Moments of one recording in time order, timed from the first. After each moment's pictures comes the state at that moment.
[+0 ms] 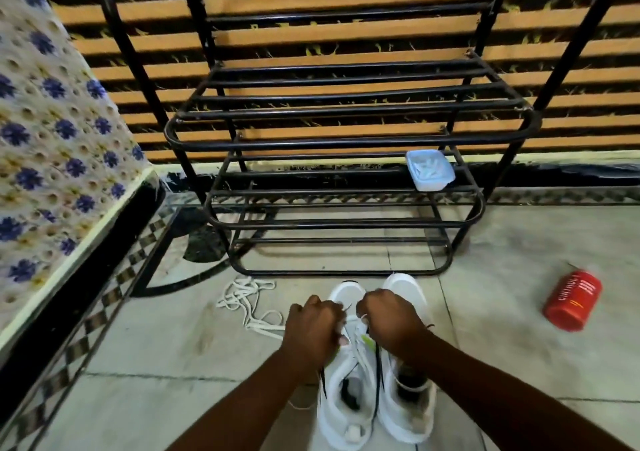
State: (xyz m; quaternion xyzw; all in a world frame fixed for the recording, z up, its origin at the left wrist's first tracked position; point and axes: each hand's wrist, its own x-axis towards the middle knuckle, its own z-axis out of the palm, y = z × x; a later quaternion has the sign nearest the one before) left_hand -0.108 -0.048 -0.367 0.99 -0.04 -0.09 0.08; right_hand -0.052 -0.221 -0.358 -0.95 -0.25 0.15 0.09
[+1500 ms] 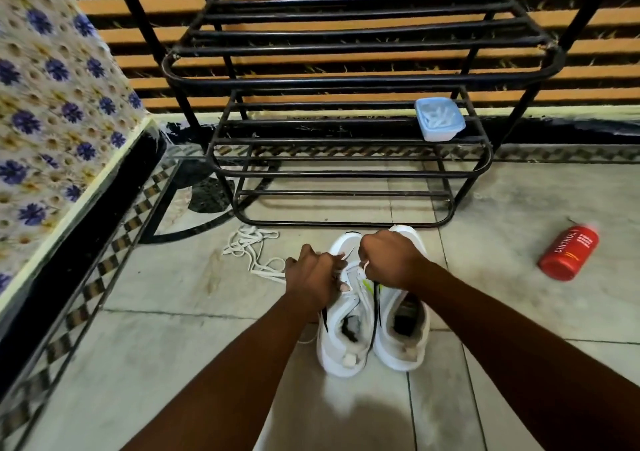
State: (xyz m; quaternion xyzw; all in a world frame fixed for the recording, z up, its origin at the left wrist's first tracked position) left_hand -0.119 -0.056 -0.369 0.99 0.07 -0.10 0.10; right_hand -0.053 -0.221 -0.321 -0.94 -0.30 0.14 0.05
